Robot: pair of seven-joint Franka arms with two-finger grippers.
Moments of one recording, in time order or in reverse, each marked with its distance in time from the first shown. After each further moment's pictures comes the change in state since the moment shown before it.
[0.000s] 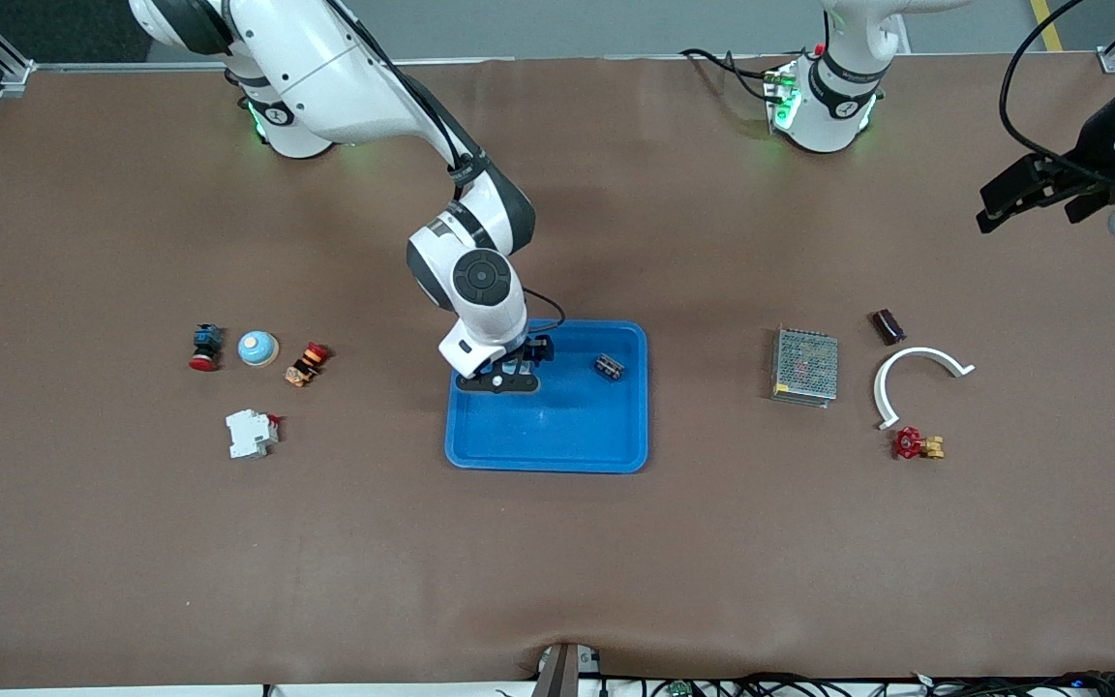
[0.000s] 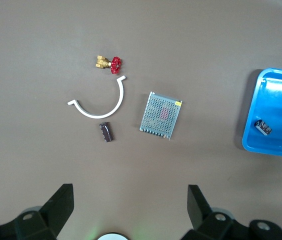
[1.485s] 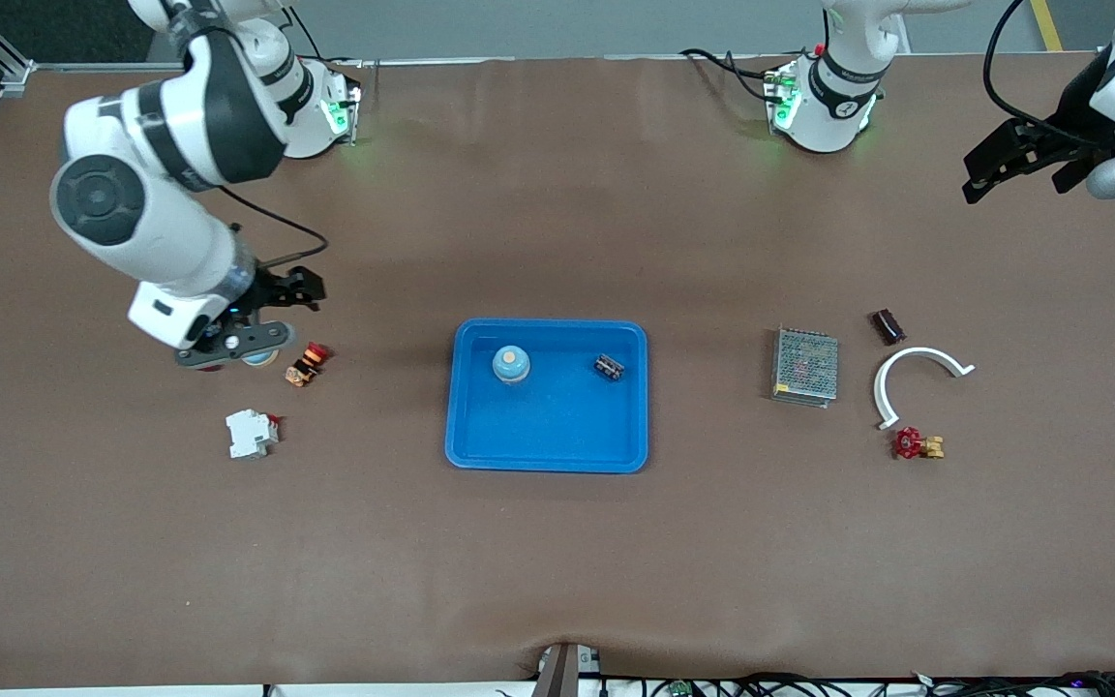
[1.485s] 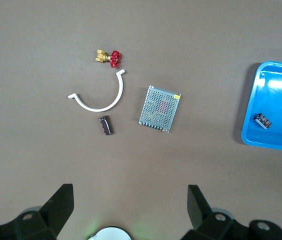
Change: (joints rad) left arm -0.022 -0.047 -0.019 -0.033 0.018 -0.012 -0.039; right arm -0.445 -0.594 -0.028 -0.208 -0.003 -0.529 -0.798
